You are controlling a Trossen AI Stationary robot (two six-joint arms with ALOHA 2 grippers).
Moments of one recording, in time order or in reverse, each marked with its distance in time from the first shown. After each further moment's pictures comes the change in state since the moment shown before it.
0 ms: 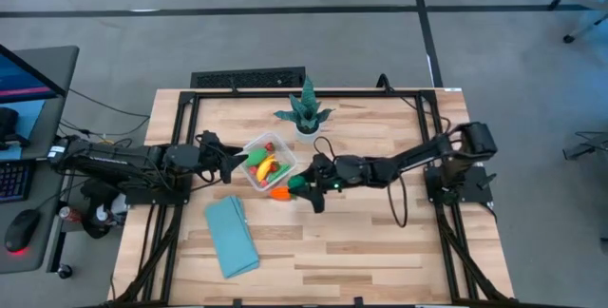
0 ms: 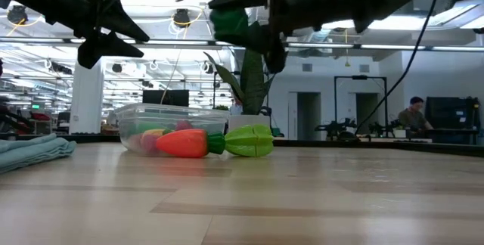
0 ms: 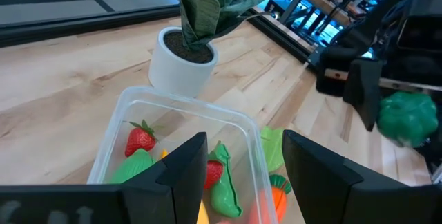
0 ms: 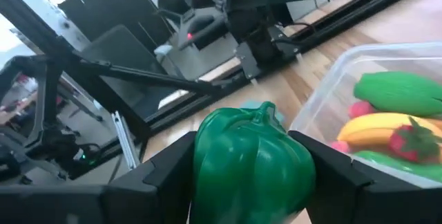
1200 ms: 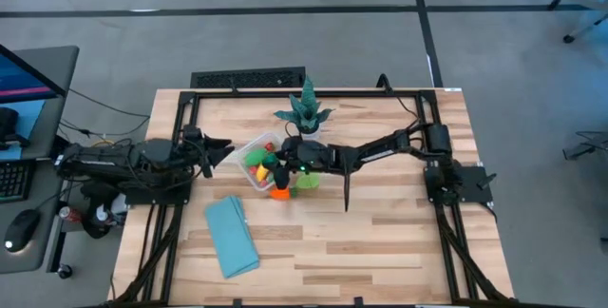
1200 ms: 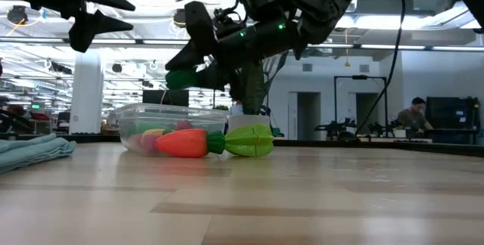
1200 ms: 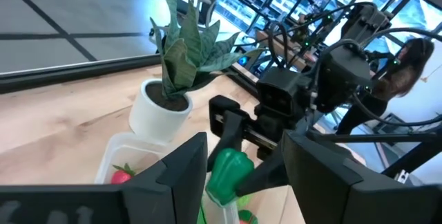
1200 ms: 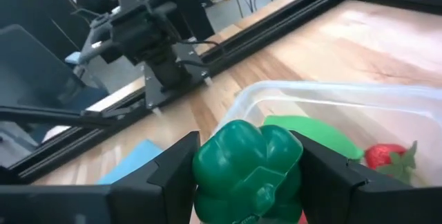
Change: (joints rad) left arm 0.000 -0.277 0.000 -0.057 0.000 0.058; right arm -0.148 0.322 0.361 -0.167 0.090 -0.083
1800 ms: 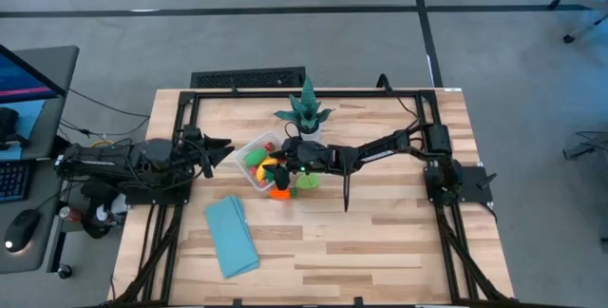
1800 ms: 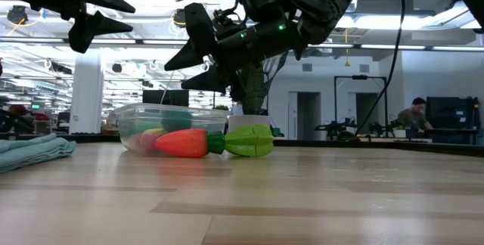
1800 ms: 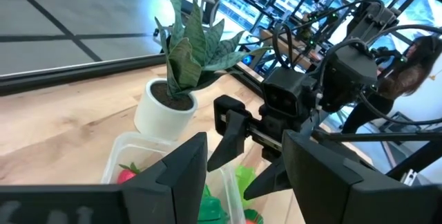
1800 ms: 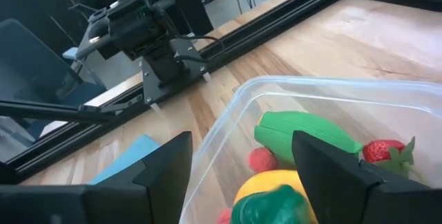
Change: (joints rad) left arm 0.000 0.002 0.000 -0.007 -0.013 0.008; right arm 0.001 0.000 0.000 -0.009 0.000 -0.005
